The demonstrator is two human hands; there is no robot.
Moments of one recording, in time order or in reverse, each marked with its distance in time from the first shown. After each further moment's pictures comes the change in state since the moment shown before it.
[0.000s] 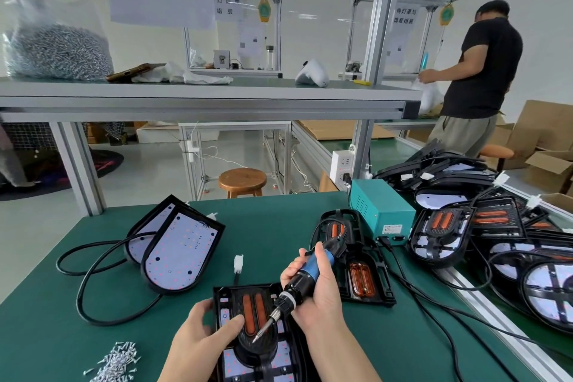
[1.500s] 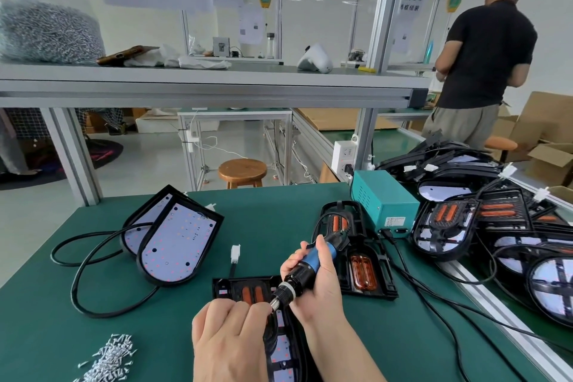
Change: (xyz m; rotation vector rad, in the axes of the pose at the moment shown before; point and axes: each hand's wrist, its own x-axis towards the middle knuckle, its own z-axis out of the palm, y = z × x) left_hand -0.032 0.008 0.054 0.697 0.748 1.020; right_hand 0.000 0.001 0.001 0.028 -0.001 0.006
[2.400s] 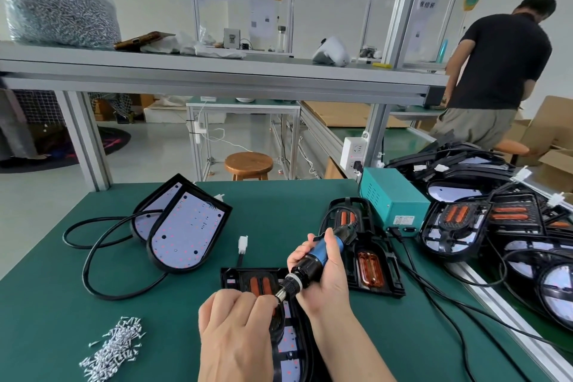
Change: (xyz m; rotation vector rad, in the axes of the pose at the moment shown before) left_hand -0.003 -0.009 0.005 -0.033 0.027 0.037; right_hand -0.002 0.000 0.004 -0.044 0.014 -0.003
